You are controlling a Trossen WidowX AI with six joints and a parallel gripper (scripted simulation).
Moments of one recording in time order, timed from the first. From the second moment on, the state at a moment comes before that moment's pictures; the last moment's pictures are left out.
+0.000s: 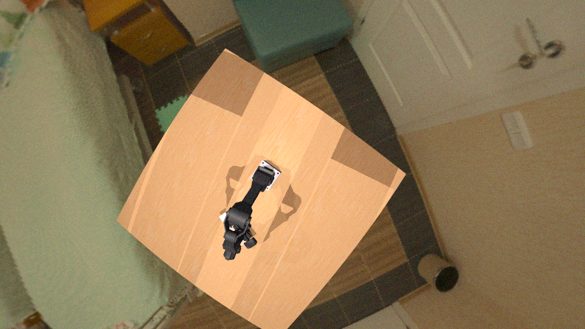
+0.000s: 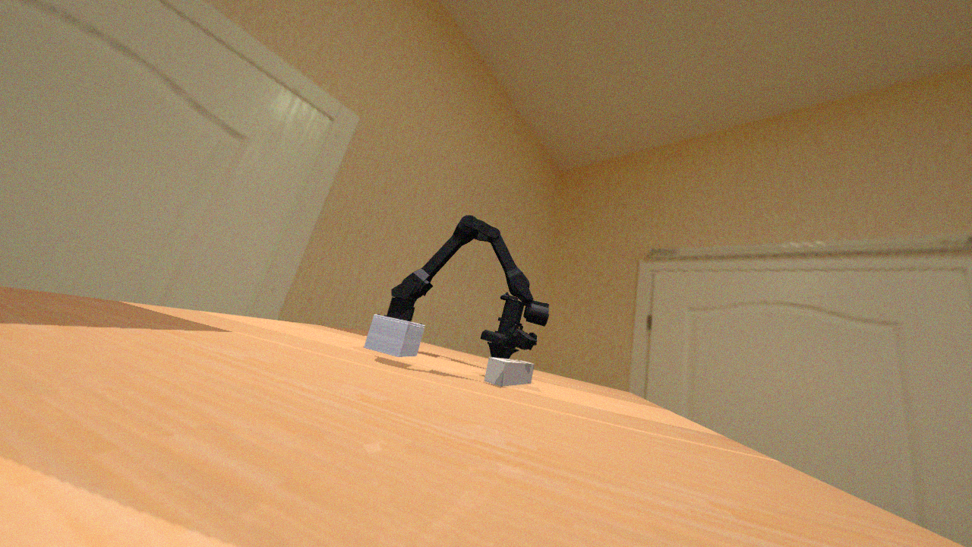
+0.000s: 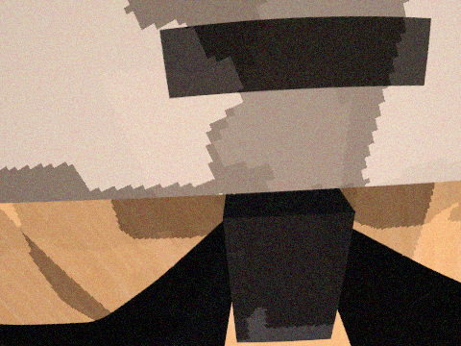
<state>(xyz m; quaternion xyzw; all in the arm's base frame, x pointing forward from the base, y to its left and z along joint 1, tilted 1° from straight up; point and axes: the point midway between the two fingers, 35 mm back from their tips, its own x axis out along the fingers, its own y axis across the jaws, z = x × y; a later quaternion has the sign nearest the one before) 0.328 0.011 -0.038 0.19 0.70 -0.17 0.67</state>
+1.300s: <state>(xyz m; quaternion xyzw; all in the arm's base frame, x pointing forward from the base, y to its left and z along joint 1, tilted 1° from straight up) 0.334 0.008 -0.037 0.19 0.71 -0.16 0.66</state>
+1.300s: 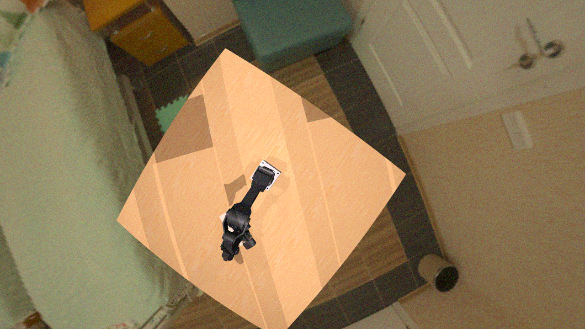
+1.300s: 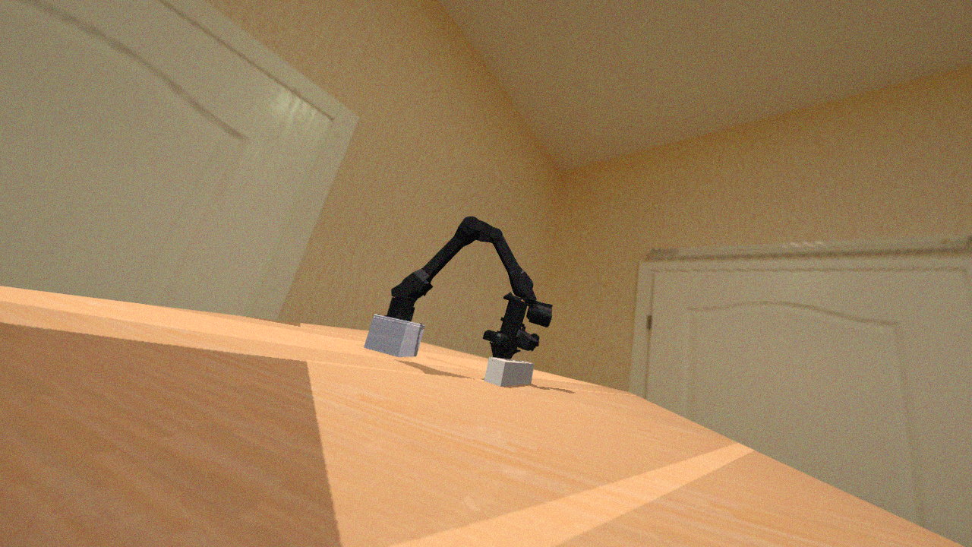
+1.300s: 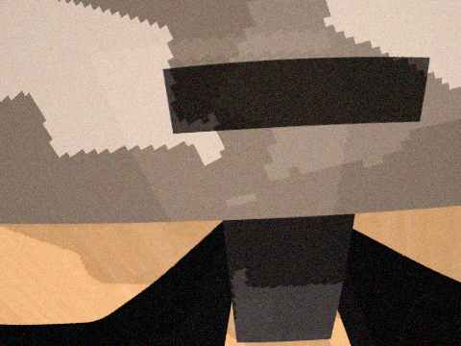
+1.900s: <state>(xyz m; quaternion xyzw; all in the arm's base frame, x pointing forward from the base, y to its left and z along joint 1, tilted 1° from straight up) 0.337 0.006 -0.037 0.19 0.71 -0.16 0.65</state>
